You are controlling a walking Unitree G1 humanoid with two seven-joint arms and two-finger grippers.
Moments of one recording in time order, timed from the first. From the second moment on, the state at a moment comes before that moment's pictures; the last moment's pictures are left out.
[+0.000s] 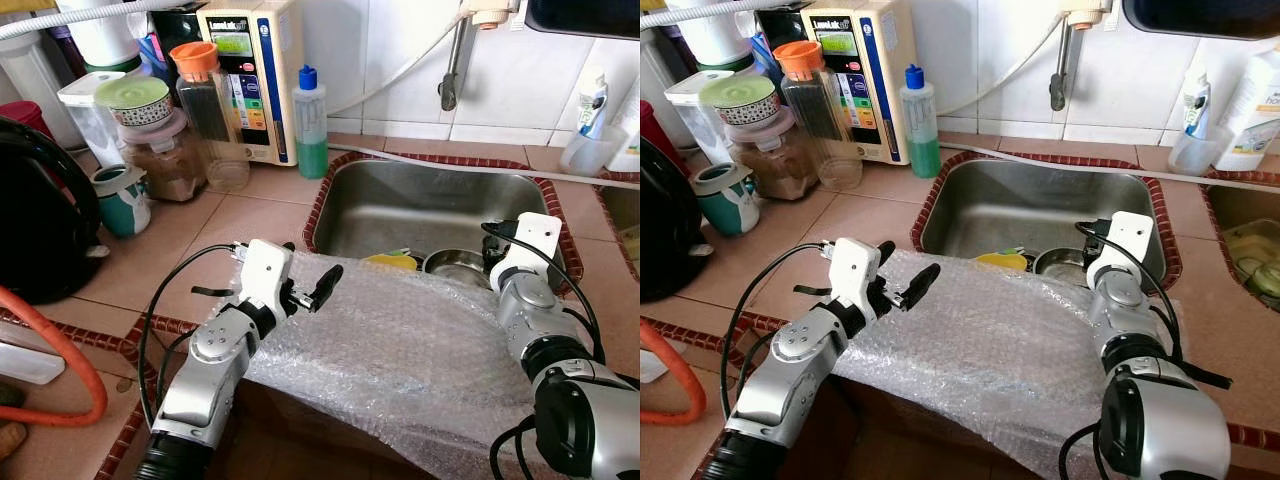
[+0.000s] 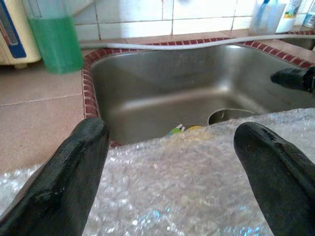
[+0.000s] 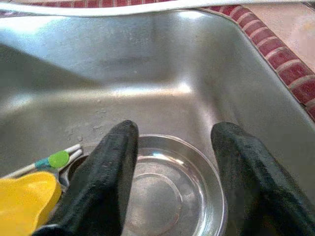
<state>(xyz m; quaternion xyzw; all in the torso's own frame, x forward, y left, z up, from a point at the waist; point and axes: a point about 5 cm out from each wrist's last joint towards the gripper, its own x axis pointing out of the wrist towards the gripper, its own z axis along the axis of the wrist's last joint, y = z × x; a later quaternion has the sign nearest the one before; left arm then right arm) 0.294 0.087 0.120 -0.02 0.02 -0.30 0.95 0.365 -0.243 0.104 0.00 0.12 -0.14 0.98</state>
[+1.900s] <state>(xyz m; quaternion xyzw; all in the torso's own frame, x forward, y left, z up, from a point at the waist) 0.313 0.121 0.131 -0.01 -0.04 -0.08 1.00 0.292 -0.216 0.152 -0.13 -0.07 -0.13 0.98</state>
